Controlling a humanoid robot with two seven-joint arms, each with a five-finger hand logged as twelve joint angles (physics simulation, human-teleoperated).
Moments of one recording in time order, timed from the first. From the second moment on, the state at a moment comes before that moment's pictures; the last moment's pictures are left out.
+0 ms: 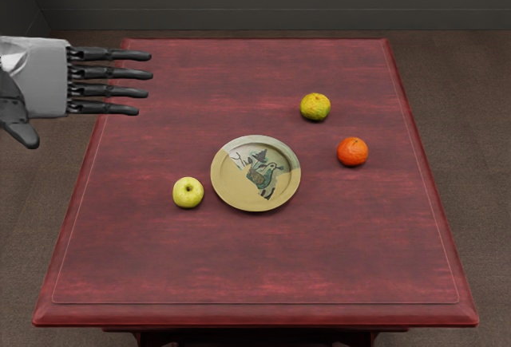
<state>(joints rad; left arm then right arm) -1.22 1.30 -0.36 -1.66 -0.52 -0.61 0.61 -0.13 0.00 -0.05 0.24 -0.02 0.06 -0.36</state>
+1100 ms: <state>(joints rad) -1.06 0.74 -0.36 -1.75 0.92 -0.12 0.61 -0.13 0.00 -0.06 0.23 -0.02 0.05 -0.35</state>
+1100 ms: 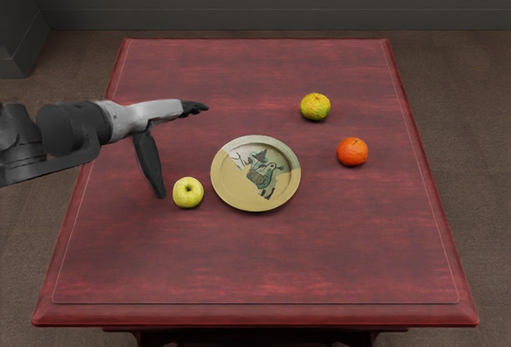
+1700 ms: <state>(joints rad) -0.86 0.61 -0.36 -1.75 1.26 0.02 0.61 -0.12 0.00 -0.05 0.22 -0.02 0.05 -0.35</state>
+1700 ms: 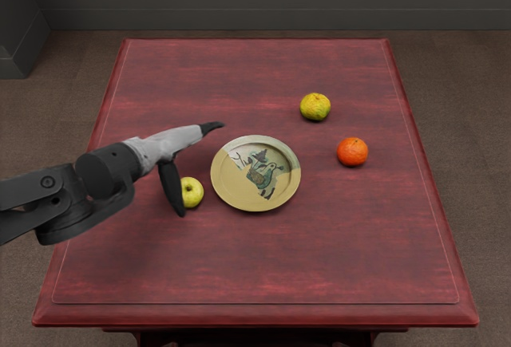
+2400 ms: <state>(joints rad) -0.79 0.63 -0.37 -1.71 1.27 0.04 0.61 -0.12 0.00 -0.06 0.22 -0.02 0.05 -0.35</state>
